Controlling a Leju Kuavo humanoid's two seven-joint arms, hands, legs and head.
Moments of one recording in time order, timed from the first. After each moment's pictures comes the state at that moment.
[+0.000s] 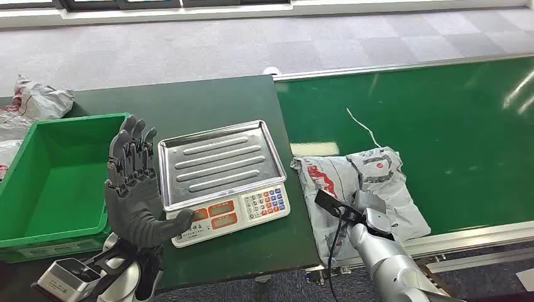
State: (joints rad) left arm -0.05 -0.25 -0.20 -1.74 -0.13 -0.14 -0.70; right arm -0.59 0.11 -0.36 -0.30 1.55 -0.10 0.10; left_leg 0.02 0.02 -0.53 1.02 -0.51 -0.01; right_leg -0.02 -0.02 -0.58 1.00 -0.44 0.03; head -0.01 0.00
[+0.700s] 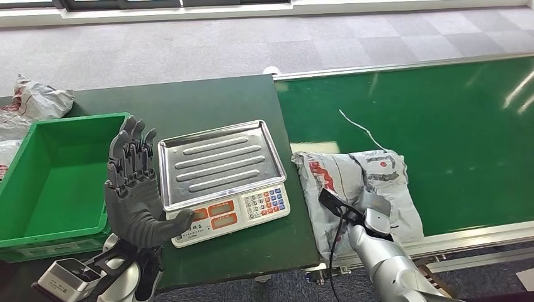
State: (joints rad) left arm -0.04 -0.25 -0.20 -1.74 -0.13 -0.14 -0.70; right arm -0.59 0.11 -0.32 -0.30 1.55 -0.15 0.22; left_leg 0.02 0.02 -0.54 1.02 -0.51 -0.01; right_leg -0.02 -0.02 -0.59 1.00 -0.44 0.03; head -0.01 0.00
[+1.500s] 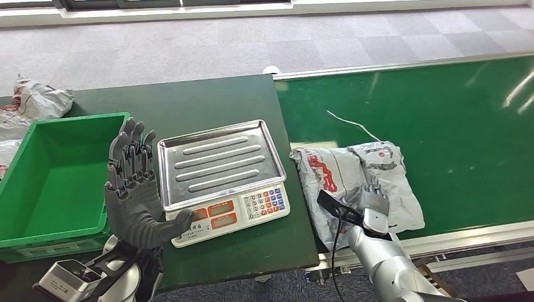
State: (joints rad) left arm -0.04 -0.25 -0.20 -1.74 -0.13 -0.12 -0.70; right arm -0.59 0.11 -0.27 -0.30 1.55 -0.15 0.23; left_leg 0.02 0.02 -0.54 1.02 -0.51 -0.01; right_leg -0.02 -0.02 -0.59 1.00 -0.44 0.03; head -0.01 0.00
